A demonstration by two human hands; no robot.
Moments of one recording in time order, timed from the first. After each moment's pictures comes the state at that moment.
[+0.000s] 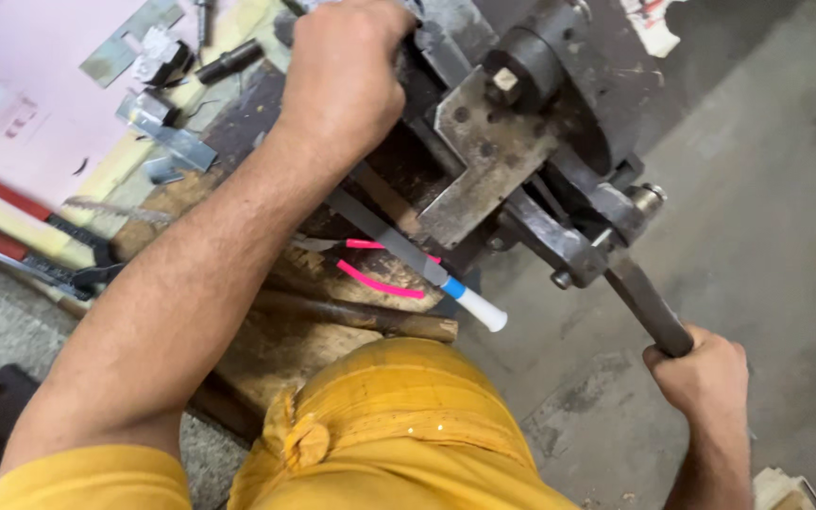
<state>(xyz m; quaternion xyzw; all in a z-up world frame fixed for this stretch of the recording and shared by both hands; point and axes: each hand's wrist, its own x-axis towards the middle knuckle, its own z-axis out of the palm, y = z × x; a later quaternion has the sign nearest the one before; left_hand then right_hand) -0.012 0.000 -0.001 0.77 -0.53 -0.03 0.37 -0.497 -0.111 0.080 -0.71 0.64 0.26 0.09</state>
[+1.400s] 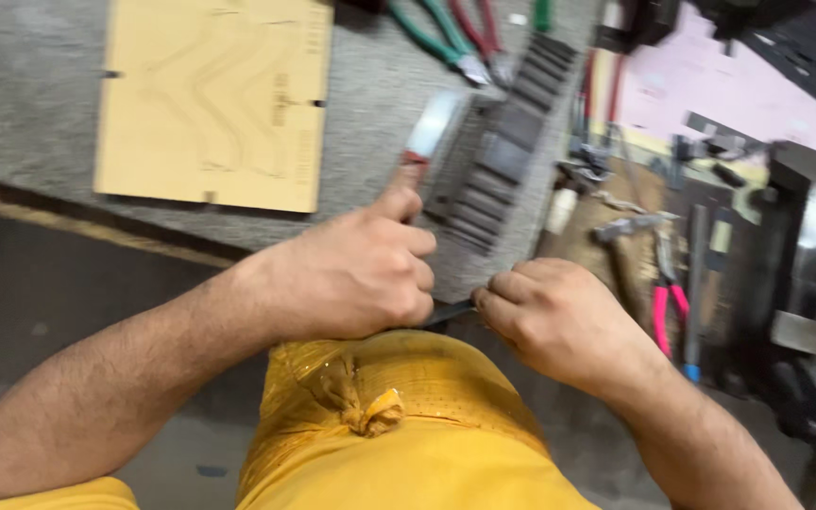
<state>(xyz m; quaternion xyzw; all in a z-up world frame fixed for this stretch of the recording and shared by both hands) -0.245 0.582 0.172 0.84 -0.53 0.02 0.14 -0.228 0.319 0.175 -0.82 -0.56 0.09 0.11</state>
